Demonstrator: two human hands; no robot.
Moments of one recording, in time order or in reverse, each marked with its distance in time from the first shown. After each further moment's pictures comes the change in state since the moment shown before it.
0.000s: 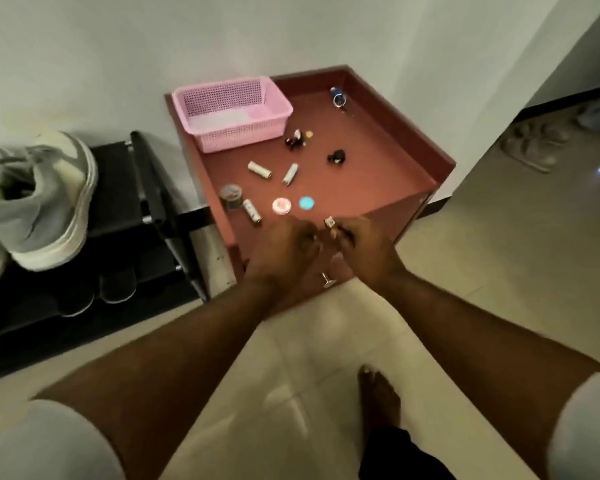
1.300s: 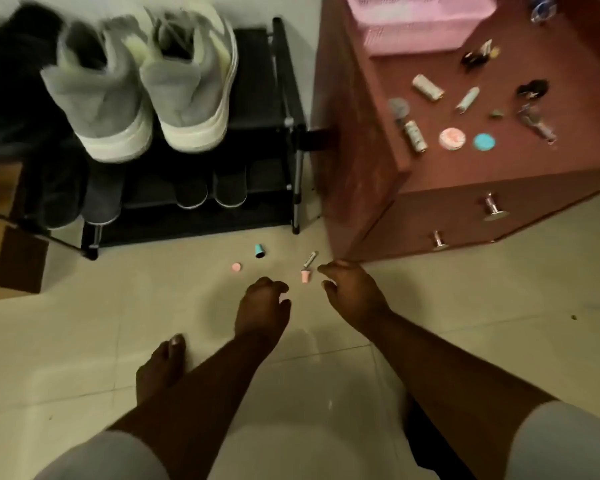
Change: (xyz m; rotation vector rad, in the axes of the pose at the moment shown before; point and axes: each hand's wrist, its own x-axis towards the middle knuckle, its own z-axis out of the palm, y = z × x) left_hand -0.206 -0.197 0.027 0.076 -0.096 -0.720; right_hand -0.094 -0.071 0.214 -0.133 -0.563 -0.065
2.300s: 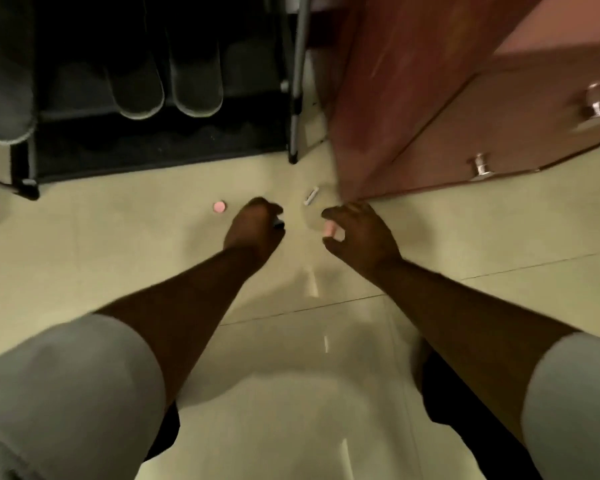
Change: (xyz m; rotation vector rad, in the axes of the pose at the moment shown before) left_hand 0.089 -0.047 0.049 0.028 -0.080 0.106; right_hand 0.028 0.064 0.083 -0.027 0.031 -0.040
